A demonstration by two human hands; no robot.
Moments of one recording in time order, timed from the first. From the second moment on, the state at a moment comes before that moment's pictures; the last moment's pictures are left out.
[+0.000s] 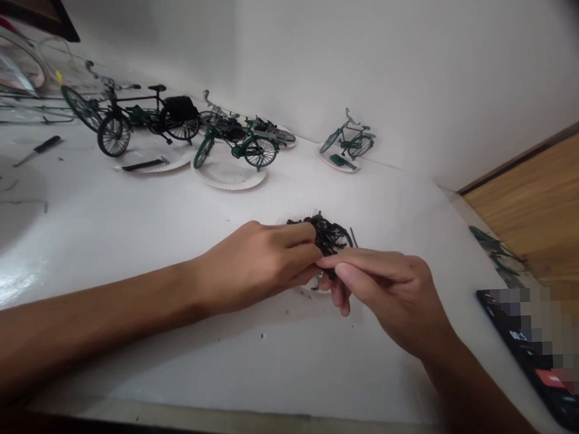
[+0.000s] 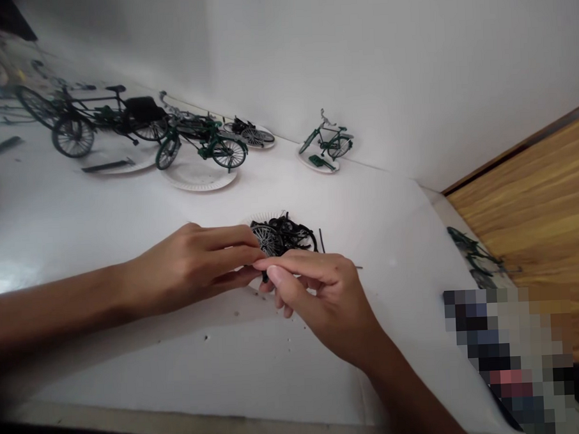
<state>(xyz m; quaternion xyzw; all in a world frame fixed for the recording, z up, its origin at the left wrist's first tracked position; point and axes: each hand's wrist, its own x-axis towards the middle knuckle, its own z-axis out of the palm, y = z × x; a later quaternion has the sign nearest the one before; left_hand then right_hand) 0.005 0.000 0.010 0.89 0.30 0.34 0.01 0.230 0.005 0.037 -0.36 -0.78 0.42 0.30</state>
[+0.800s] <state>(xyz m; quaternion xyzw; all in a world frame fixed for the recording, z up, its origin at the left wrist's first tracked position) 0.004 0.000 0.011 0.89 0.32 0.32 -0.02 0.236 0.015 0.030 -0.41 -0.60 0.62 0.29</state>
